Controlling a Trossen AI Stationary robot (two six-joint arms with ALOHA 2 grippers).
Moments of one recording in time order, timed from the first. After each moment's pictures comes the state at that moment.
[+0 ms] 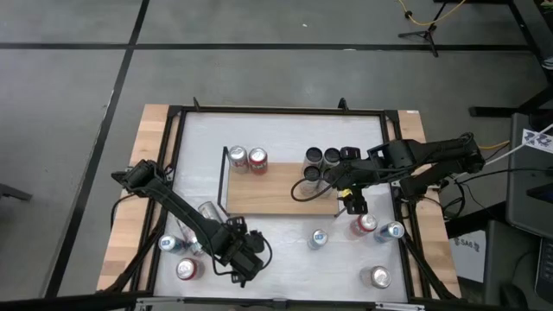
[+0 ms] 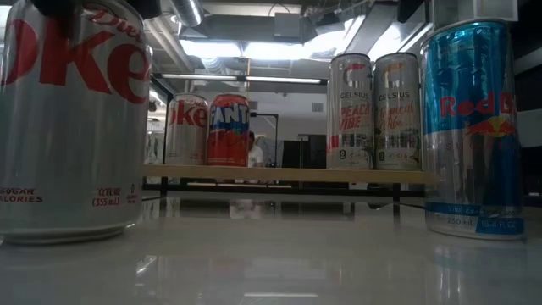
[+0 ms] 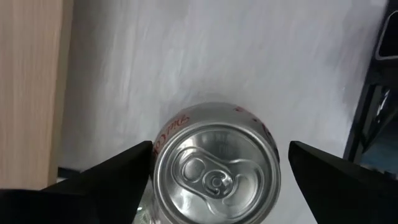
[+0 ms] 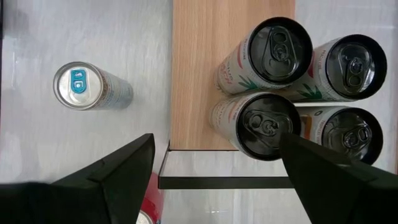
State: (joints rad) left arm -0.60 1.94 1.64 -1.06 -0.17 -0.80; right arm 0.25 1.45 1.64 -1.39 0.12 0.15
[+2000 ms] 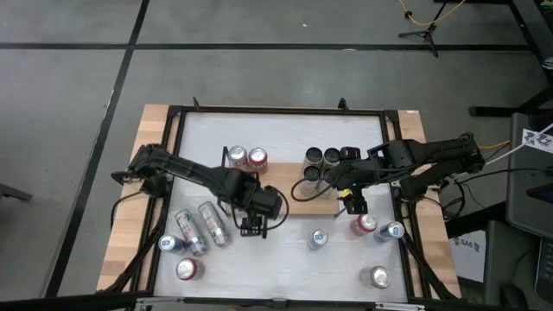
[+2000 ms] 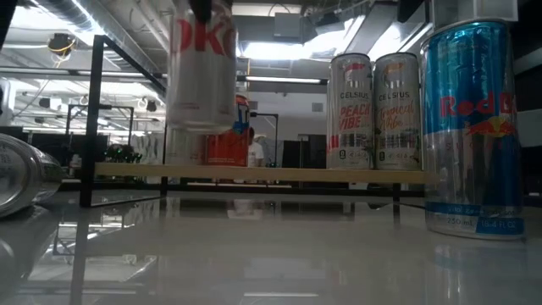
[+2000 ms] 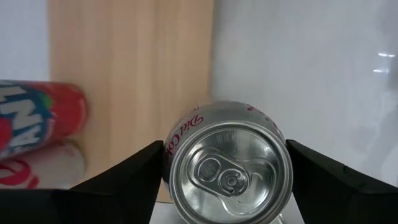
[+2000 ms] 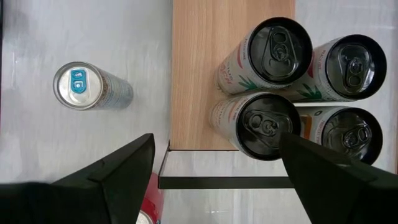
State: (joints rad) left arm -0.28 1.88 1.87 -1.35 -0.15 -0.38; right arm 0.25 1.45 1.64 -1.39 0.12 0.15
